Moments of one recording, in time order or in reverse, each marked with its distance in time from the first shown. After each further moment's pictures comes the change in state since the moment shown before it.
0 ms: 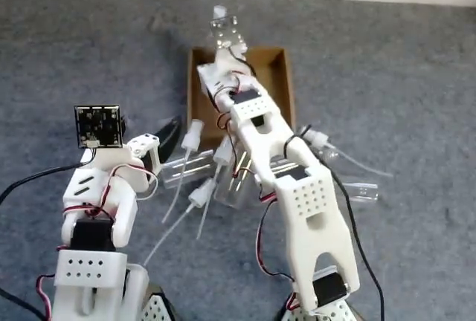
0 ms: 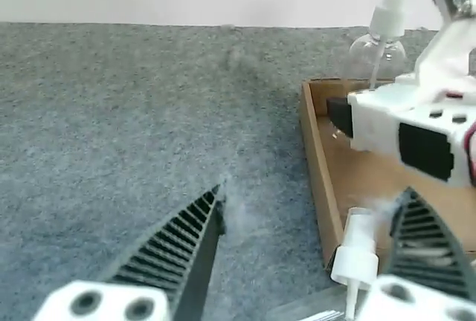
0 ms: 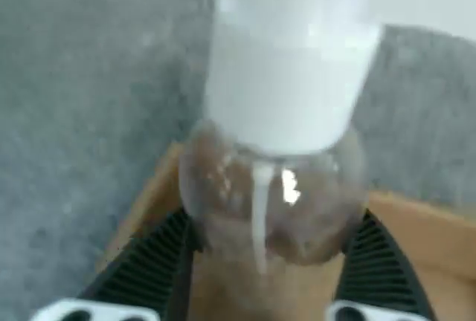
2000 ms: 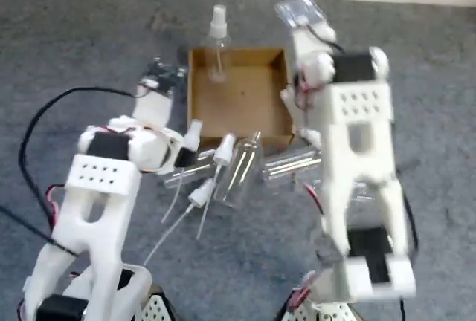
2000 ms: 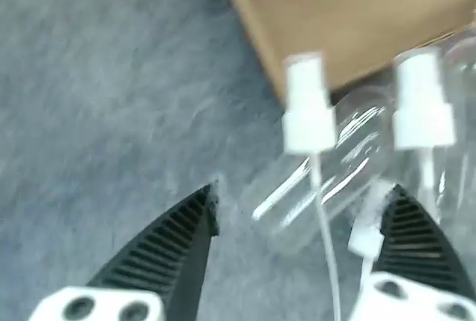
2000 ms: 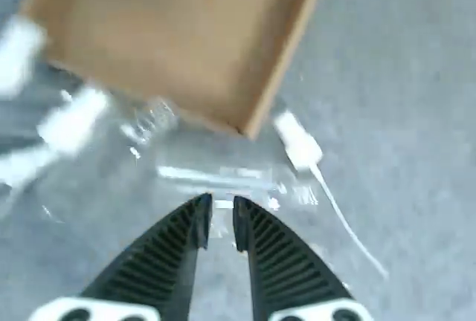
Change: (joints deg) left arm 6.4 42.3 -34.9 31.2 -17.6; right arm 17.7 -54.3 12.3 82.8 21.8
